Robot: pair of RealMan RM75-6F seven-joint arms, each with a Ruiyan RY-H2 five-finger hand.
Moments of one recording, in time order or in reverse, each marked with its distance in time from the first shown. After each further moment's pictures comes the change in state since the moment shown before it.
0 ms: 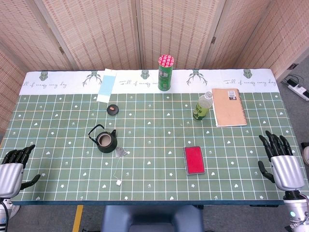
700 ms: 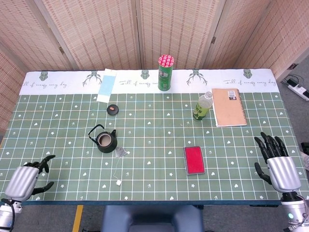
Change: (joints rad) left arm -0.042 0.046 0.076 -0.037 0.162 -0.072 -0.101; right arm 0.003 0.001 -0.017 -0.014 -0.043 0.005 -0.008
